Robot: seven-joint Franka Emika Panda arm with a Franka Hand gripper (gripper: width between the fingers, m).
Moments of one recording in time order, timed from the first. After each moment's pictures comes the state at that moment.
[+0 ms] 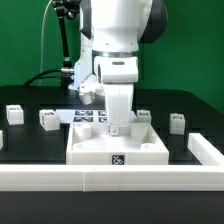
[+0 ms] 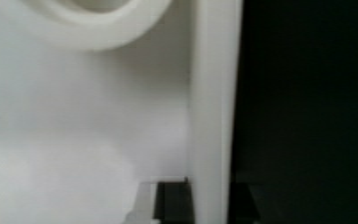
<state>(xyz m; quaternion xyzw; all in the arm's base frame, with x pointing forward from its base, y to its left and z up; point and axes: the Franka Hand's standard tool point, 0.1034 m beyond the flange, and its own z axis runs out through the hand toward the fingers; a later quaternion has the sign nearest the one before) 0.441 0.008 0.007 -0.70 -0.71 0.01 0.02</state>
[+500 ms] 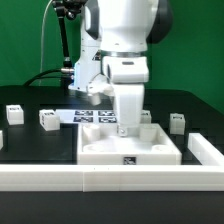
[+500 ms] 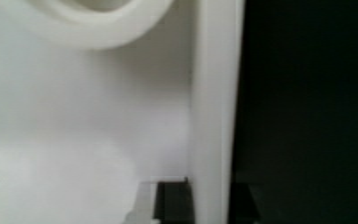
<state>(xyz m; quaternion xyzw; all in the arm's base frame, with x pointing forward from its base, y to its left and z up) 0.456 0.038 0.007 -0.70 -0.72 0.00 0.02</state>
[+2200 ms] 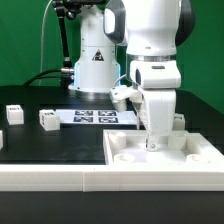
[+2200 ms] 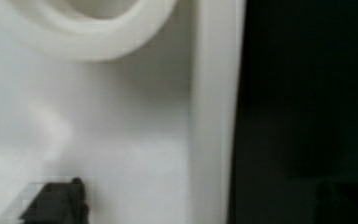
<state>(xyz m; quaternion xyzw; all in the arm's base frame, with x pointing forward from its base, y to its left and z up) 0.490 0.071 0.007 -0.70 -0.71 -0.01 0.02</state>
